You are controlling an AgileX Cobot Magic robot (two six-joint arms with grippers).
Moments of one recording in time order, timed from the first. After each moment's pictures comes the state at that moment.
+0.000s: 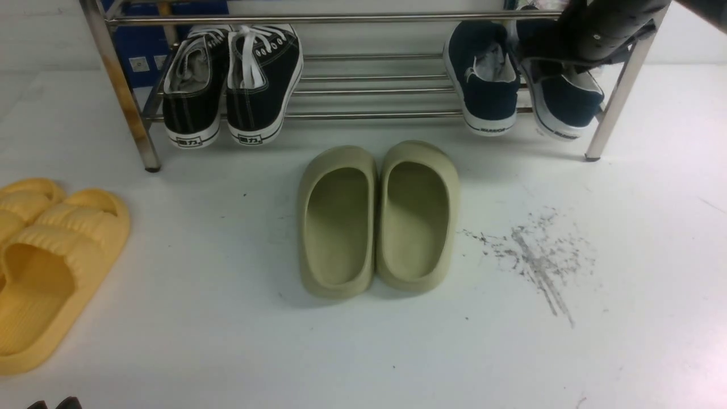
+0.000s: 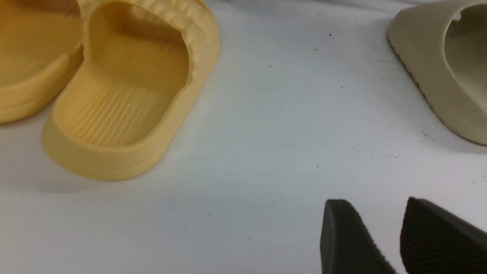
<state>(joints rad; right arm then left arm) 0.23 2.06 -2.04 -0.05 0.98 0.05 -0.01 -0.01 0.03 -0.12 0.39 -0.08</state>
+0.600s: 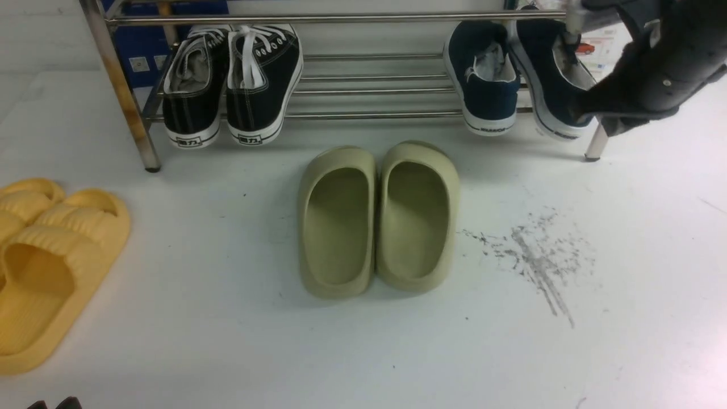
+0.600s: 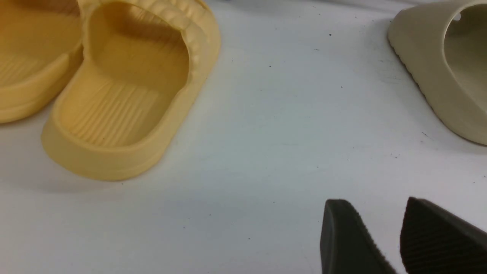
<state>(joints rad) 0.23 1.75 -1.54 -0.15 0.89 0.10 -0.01 -0.01 0.03 -0.12 0.39 -0.08</state>
